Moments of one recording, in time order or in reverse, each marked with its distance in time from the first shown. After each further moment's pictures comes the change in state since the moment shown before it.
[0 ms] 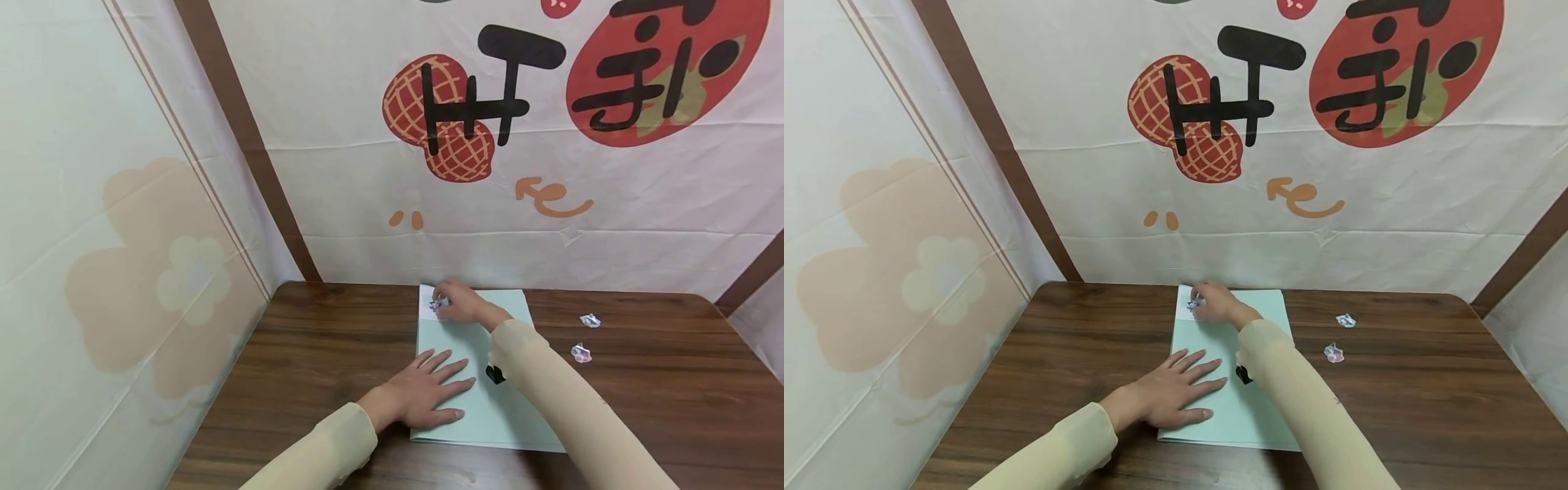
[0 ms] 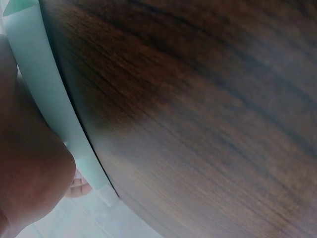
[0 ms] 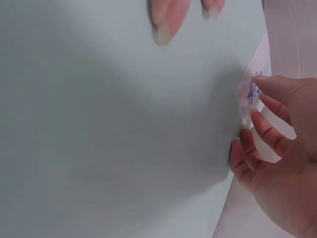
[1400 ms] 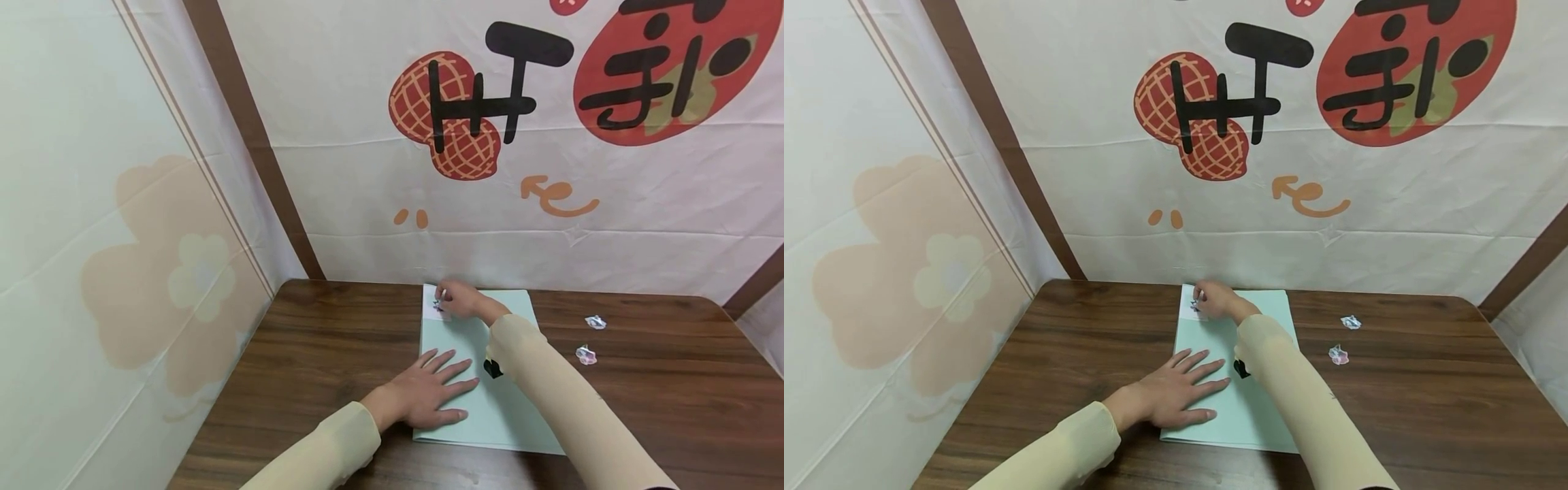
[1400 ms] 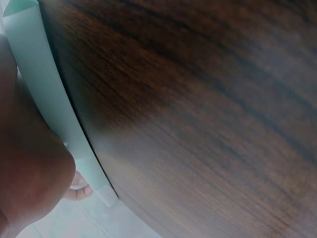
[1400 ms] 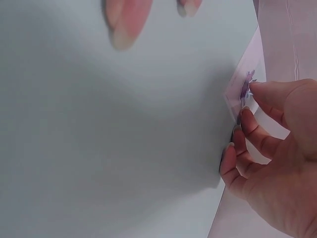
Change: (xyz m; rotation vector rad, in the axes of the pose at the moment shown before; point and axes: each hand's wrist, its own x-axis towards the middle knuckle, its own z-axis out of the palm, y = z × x) left_hand -0.003 0.001 0.001 0.013 0.006 0.004; right_hand 0.015 -0.004 -0.001 0.051 -0.088 0.088
